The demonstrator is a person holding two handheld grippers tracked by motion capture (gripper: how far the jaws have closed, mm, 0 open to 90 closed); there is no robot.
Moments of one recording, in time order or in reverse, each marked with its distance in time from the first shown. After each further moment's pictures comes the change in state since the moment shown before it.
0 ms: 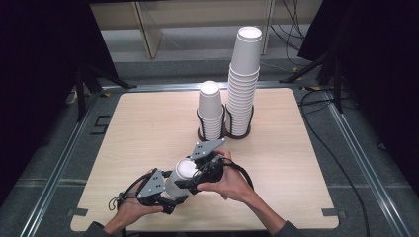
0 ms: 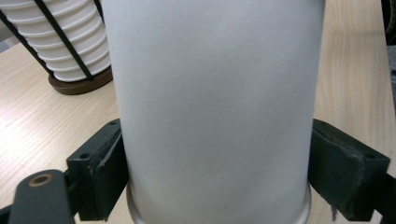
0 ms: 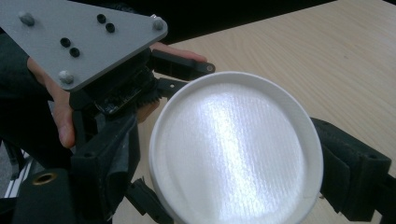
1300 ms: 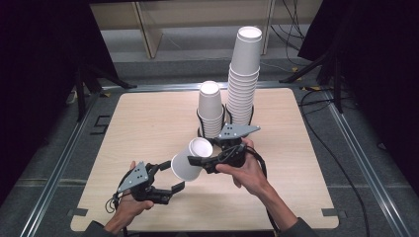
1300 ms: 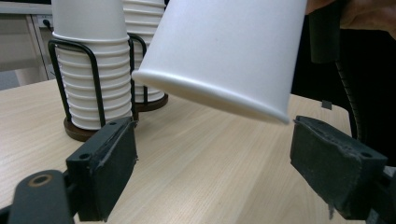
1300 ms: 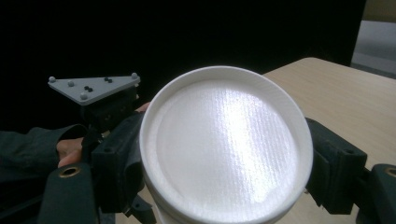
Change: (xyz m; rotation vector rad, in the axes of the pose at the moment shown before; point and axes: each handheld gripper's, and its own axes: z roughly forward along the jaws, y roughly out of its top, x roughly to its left) left arm 0.013 0.001 -0.014 -0.339 0.015 -0.247; right arm -0.026 0.005 -0.053 -0.297 0.002 0.131
